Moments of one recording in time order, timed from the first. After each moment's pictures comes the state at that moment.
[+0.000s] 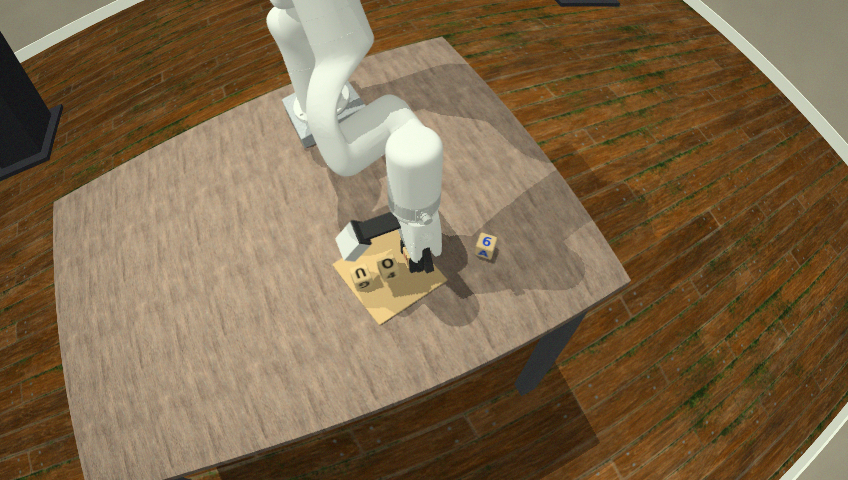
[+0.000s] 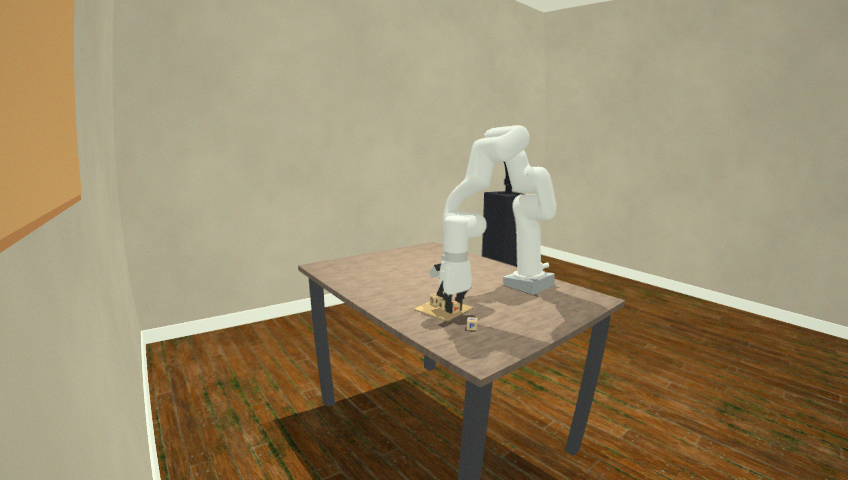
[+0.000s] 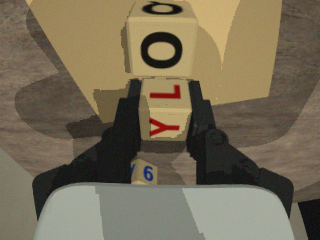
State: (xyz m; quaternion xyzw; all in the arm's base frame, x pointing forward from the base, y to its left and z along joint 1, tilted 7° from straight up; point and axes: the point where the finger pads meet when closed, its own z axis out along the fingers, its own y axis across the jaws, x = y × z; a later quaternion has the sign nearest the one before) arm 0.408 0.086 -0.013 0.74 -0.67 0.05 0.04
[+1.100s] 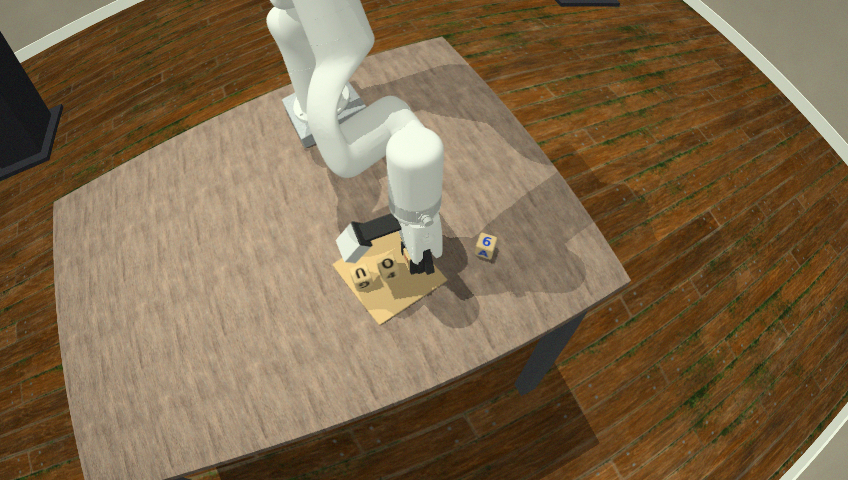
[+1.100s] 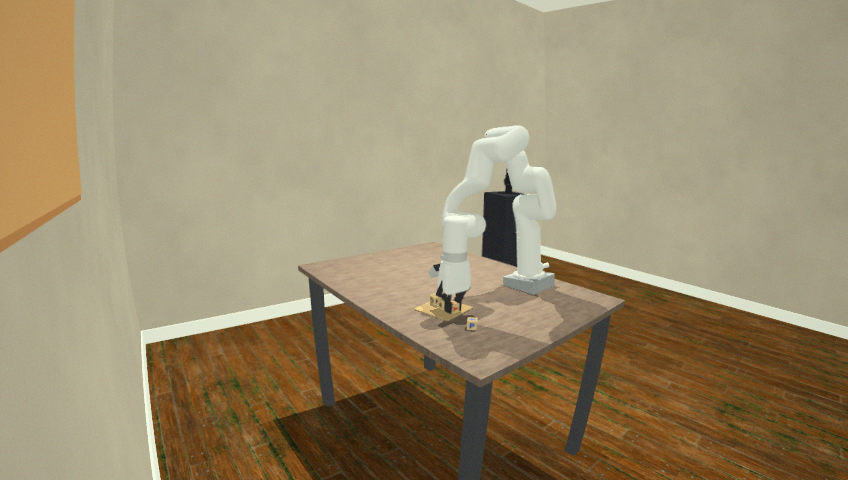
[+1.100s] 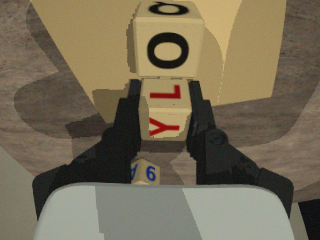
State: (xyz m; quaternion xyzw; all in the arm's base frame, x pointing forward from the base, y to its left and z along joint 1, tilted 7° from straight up) arm 0.411 0.086 -0.013 0.74 -0.67 0.05 0.04
